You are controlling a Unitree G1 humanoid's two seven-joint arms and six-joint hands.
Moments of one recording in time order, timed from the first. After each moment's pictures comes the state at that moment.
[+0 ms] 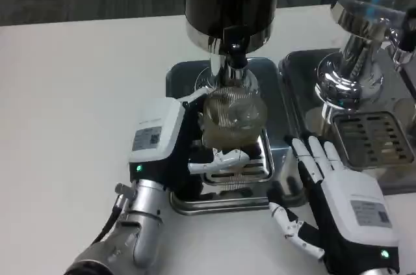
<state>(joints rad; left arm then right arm) -0.56 0.16 -0.49 1.23 0.72 -0.56 0.91 0.28 -0.29 0.38 -0.11 -0.93 0.06 -0.36</state>
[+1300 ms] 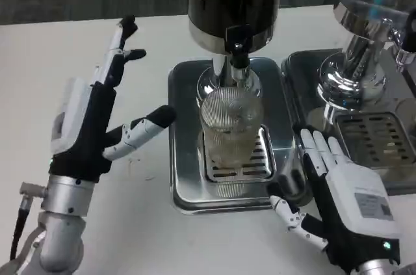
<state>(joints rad) -0.31 0.41 -0.22 0.79 0.40 -0.93 0.53 0.22 -0.29 0.35 -0.04 -0.88 0.03 -0.38</state>
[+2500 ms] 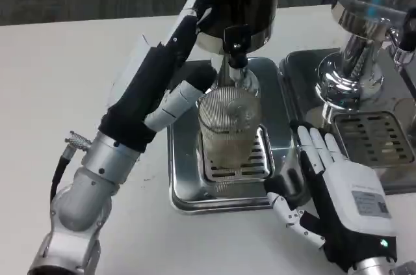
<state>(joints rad) -0.38 0.23 -0.12 0.62 -0.03 -0.92 -0.24 0.20 -0.28 0.35 -0.01 -0.88 0.00 -0.40</state>
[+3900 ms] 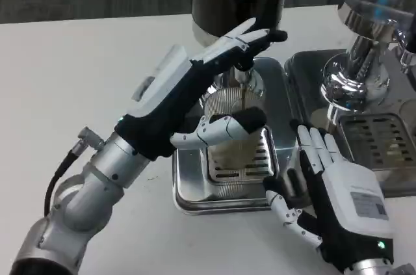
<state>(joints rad) -0.40 0.29 -0.14 0.59 0.36 -1.00 -0.08 0.21 -0.25 0.35 -0.01 -0.88 0.00 -0.41</state>
